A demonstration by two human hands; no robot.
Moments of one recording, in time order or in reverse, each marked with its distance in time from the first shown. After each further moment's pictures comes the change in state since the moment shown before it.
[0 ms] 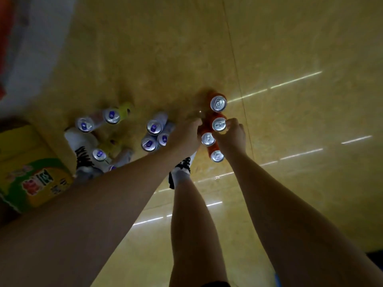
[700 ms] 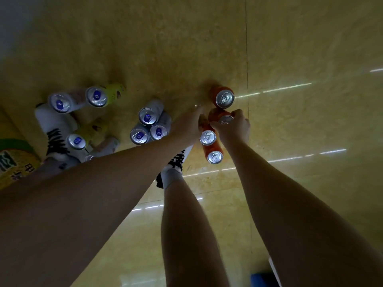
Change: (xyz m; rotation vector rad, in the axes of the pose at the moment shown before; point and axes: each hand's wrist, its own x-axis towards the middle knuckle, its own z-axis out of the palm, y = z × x) left_hand 0.050 -0.038 0.051 -0.226 0.085 0.018; right_hand 0.038 -0.003 0.021 -0.060 0.053 0.060
